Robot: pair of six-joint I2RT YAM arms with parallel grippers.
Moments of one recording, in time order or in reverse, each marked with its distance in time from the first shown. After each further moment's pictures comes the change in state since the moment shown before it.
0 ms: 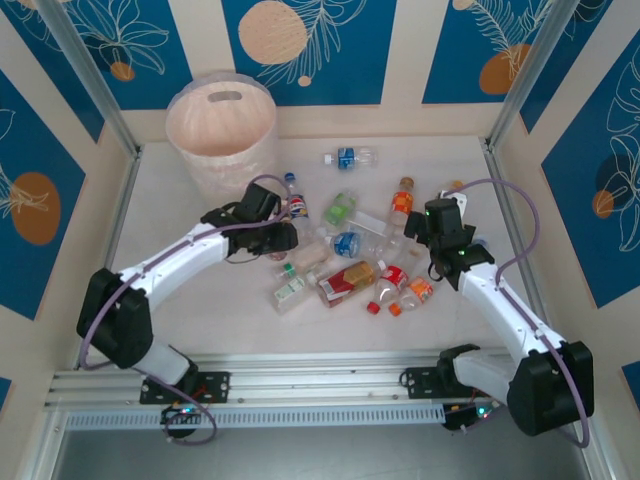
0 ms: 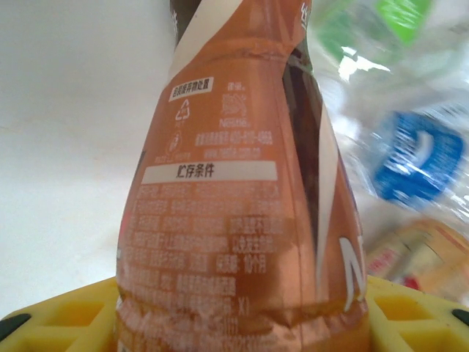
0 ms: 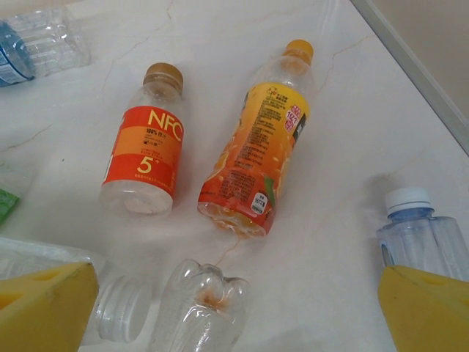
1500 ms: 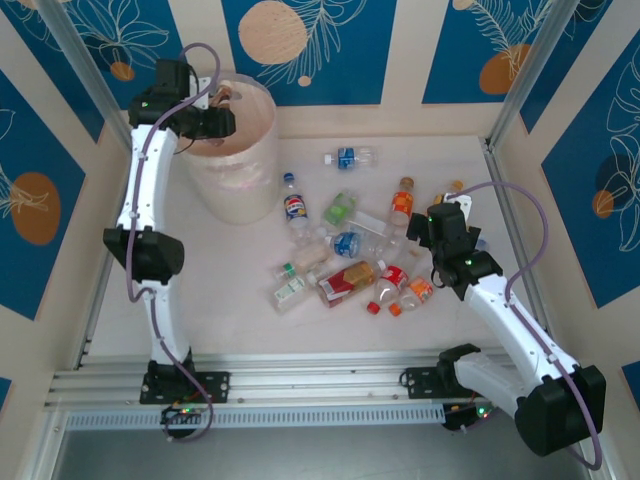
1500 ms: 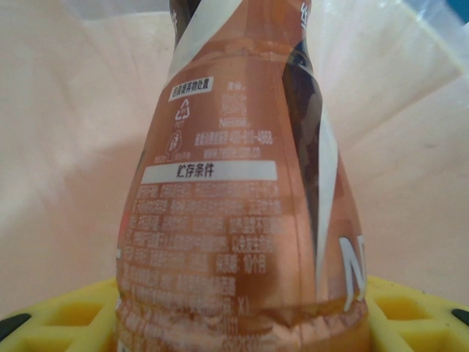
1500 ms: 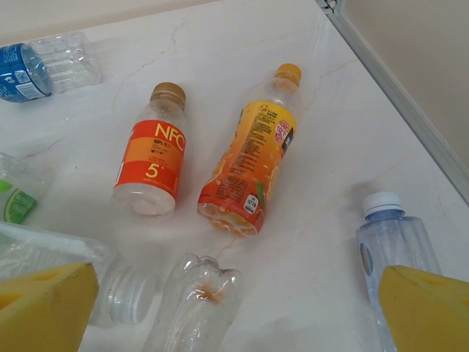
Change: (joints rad) left arm 0.500 0.635 1.392 -0.562 0.116 0.573; right arm 0.046 -0.104 0.011 -0.082 0.053 0.001
